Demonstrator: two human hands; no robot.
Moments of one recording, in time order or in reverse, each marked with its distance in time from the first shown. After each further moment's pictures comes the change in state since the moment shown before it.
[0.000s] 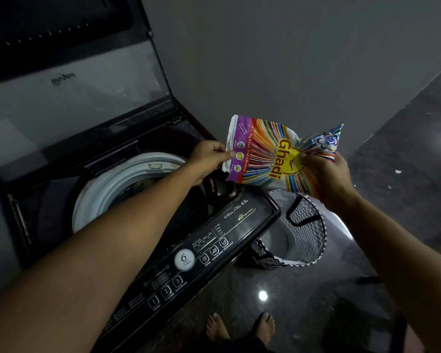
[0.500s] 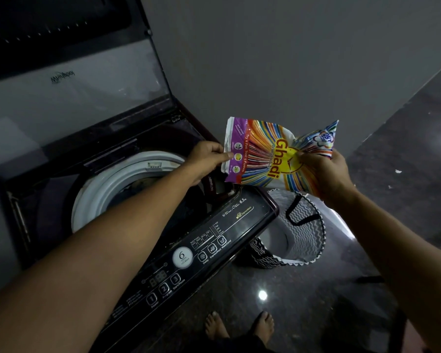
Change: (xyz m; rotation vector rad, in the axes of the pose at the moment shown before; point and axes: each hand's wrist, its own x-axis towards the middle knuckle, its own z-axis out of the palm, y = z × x) left_hand -0.004 -0.002 -0.001 0.071 0.006 -0.001; right_hand 0.001 -0.004 -0.003 -0.062 -0.047 -0.014
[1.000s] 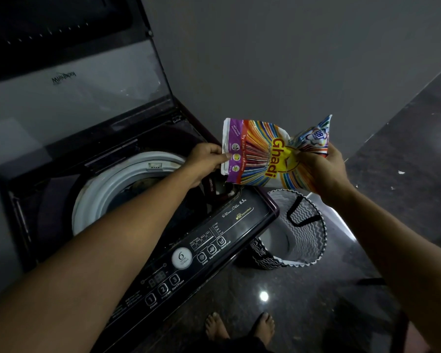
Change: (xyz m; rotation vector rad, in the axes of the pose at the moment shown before) left_hand -0.001 -0.004 0.000 -0.010 0.027 -0.012; right_hand 0.001 -0.009 0.008 -0.070 -0.006 -0.052
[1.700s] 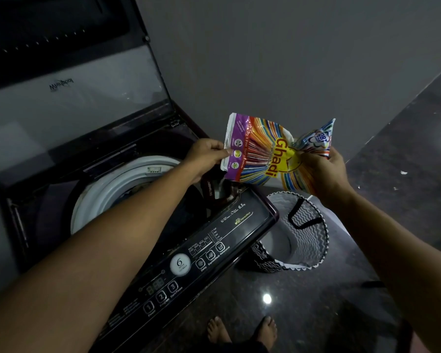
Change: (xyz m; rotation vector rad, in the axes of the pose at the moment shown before) left_hand 0.015 0.015 0.002 0.020 0.026 0.014; right_hand 0.005 0.004 -0.003 0.081 0.011 0.020
